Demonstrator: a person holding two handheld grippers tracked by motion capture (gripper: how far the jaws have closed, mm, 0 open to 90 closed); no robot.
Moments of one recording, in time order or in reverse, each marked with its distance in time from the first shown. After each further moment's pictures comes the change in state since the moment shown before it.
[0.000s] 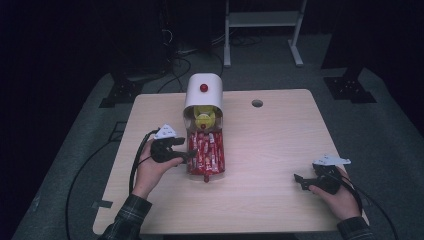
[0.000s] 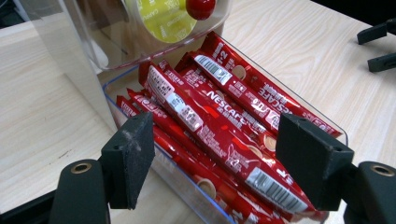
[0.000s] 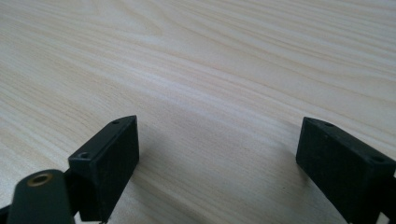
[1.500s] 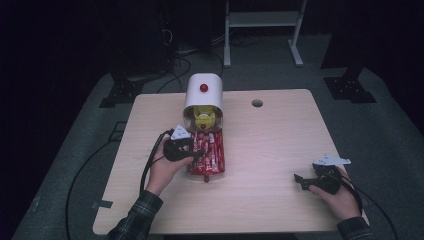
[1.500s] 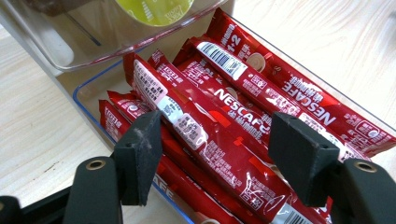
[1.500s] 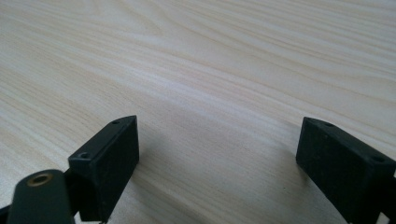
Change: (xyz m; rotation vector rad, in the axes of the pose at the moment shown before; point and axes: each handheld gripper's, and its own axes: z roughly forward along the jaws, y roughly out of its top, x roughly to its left) left arm -0.005 -0.001 0.037 0.058 0.061 0.053; right arm 0.000 0.000 0.000 0.000 0.001 -0.001
